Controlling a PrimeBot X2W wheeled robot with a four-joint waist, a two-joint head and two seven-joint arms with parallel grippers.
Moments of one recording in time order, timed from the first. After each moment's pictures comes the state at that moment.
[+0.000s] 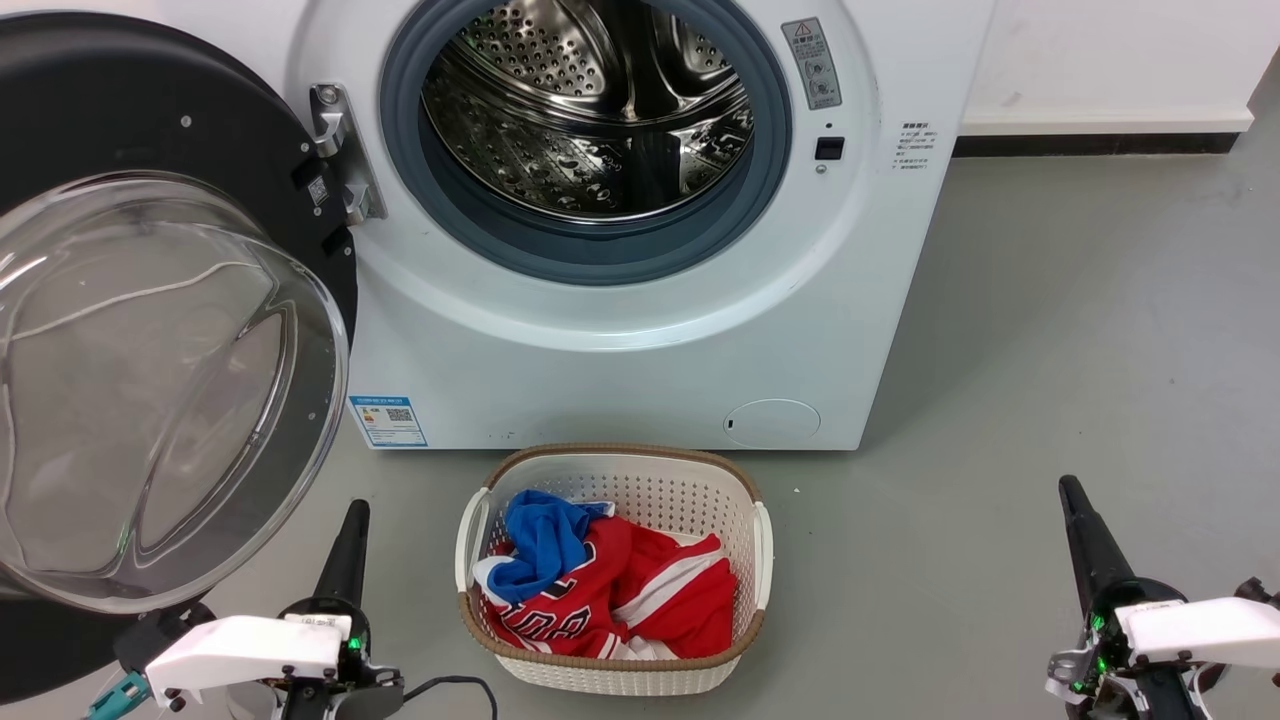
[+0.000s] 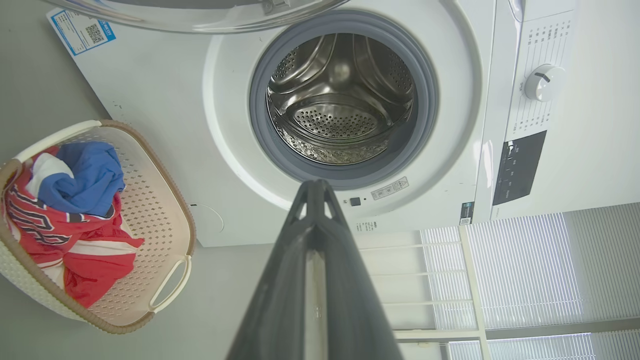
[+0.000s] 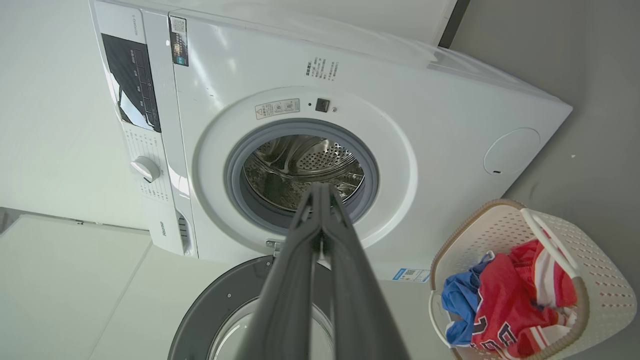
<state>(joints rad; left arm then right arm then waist) -0.07 0.05 0.09 0.23 -1.38 -0.11 0.06 -0.05 -0.08 -0.06 0.20 1.43 0.13 0.03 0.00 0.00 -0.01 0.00</state>
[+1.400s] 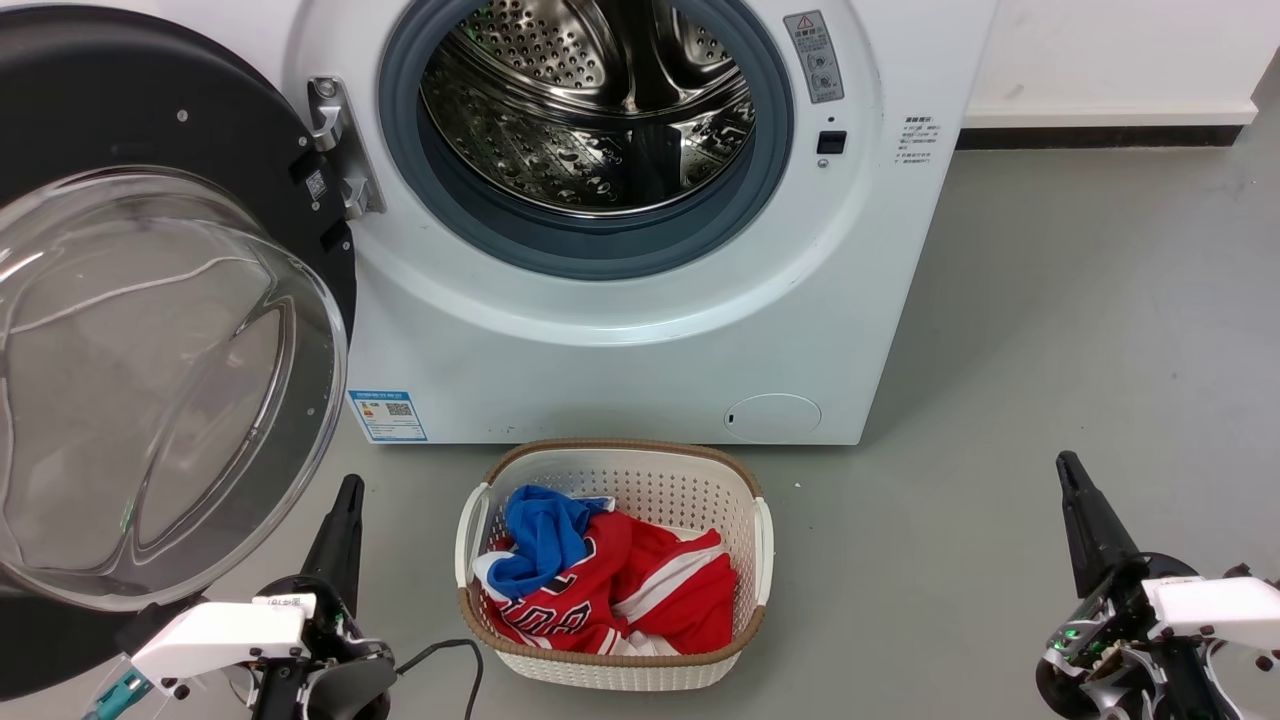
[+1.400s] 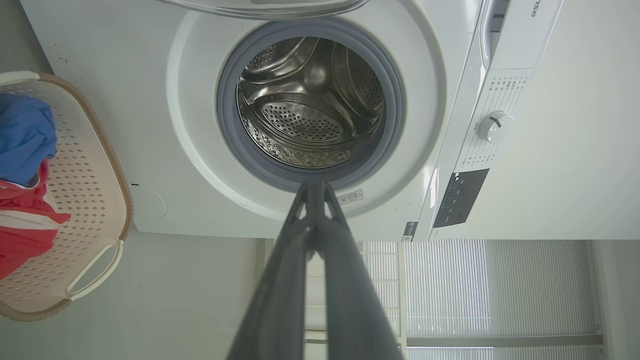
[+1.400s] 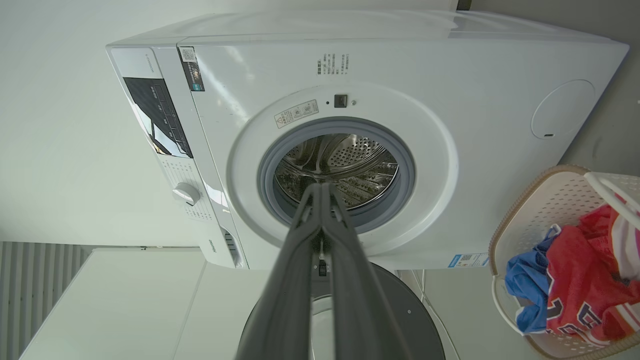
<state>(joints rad) -0.11 0.05 0.11 0.25 -1.61 -0.13 0.11 -0.10 -0.07 -0.08 0.24 1.64 0.13 0.09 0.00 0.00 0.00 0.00</state>
